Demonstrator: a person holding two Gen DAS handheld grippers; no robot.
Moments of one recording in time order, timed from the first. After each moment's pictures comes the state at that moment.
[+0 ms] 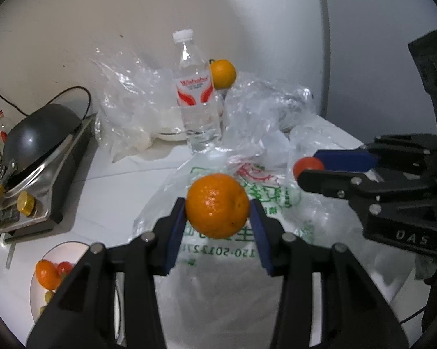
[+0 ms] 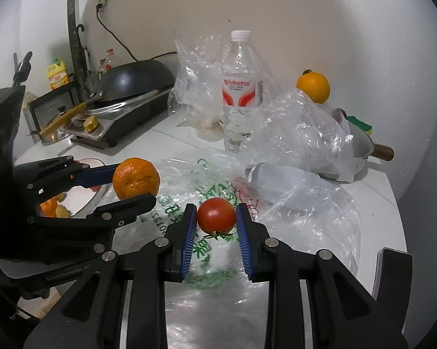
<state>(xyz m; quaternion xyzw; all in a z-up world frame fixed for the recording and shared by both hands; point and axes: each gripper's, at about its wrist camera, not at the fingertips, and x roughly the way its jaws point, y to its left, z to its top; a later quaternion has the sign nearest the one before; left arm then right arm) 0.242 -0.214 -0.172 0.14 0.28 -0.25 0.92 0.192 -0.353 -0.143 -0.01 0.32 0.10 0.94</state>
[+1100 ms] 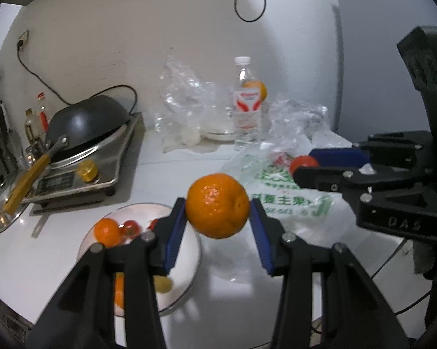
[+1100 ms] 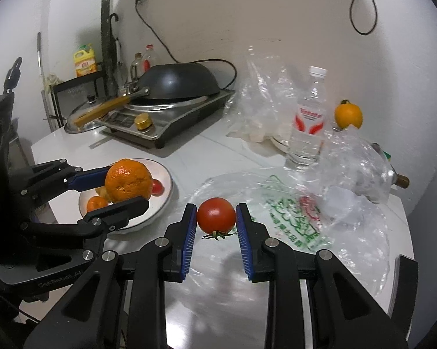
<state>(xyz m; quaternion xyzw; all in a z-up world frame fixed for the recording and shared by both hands) 0.189 -0.099 -0.159 0.10 0.24 -0.22 0.94 0.164 -0.238 -0.119 -0.06 0.30 0.13 0.94</state>
